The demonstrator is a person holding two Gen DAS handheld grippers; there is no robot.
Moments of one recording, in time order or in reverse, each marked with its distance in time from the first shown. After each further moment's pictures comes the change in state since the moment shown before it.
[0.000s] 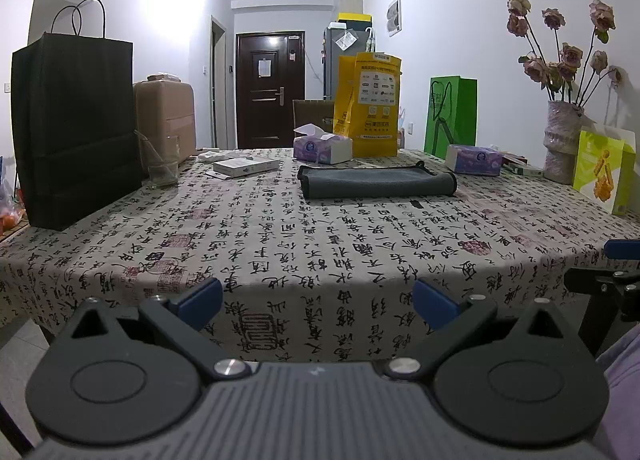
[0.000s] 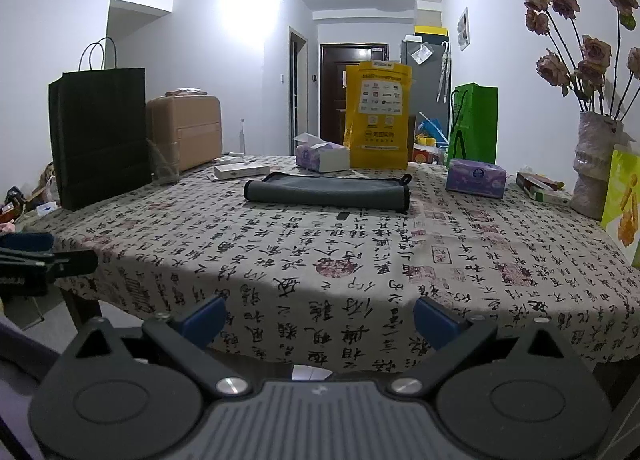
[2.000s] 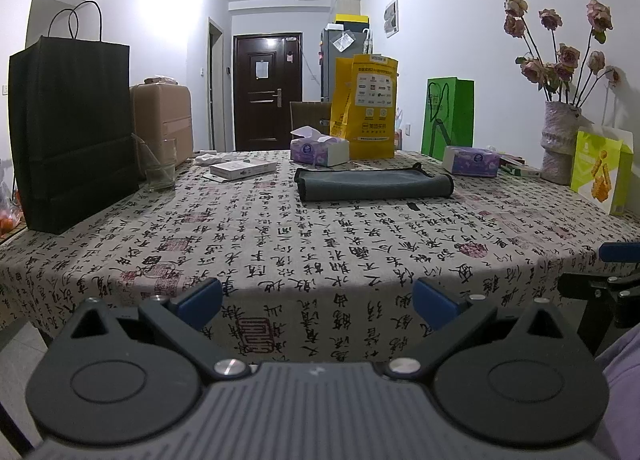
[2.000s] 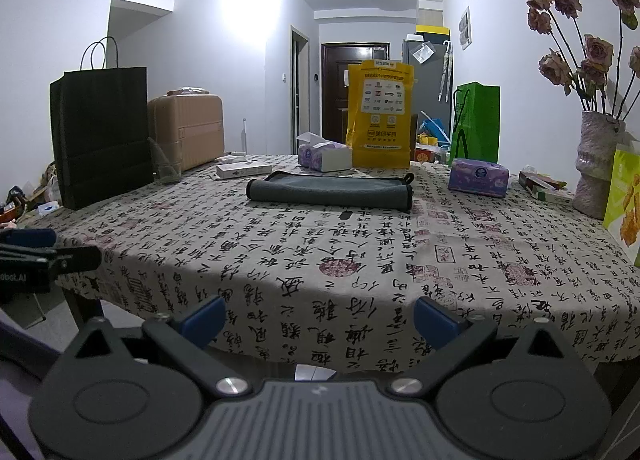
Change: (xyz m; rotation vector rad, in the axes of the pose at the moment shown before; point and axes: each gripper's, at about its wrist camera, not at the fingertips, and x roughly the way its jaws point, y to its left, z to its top) left arm -0.001 -0.002 0.003 0.005 -0.003 -0.006; right arm 0.003 0.001 0.000 0.001 0.002 0.002
